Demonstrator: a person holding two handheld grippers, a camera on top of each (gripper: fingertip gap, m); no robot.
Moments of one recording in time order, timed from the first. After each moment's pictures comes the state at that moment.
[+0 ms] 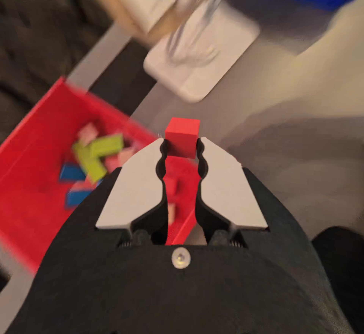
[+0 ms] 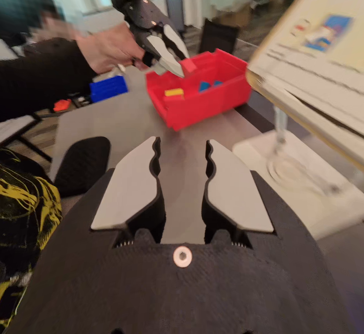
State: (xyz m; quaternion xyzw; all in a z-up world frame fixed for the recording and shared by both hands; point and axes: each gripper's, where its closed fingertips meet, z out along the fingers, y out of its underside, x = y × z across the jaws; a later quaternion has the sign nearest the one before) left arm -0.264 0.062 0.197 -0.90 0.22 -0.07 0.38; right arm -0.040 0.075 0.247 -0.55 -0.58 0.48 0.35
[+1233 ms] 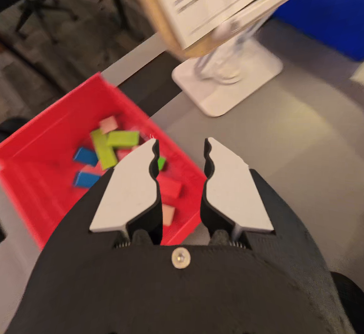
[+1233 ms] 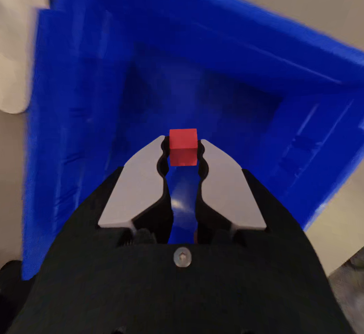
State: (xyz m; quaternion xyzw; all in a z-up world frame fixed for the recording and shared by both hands) left arm -0.283 0.070 0.207 -0.91 0.11 -0.03 0.41; right arm 0.157 0.424 0.083 -0.89 -0.44 0.09 0.08
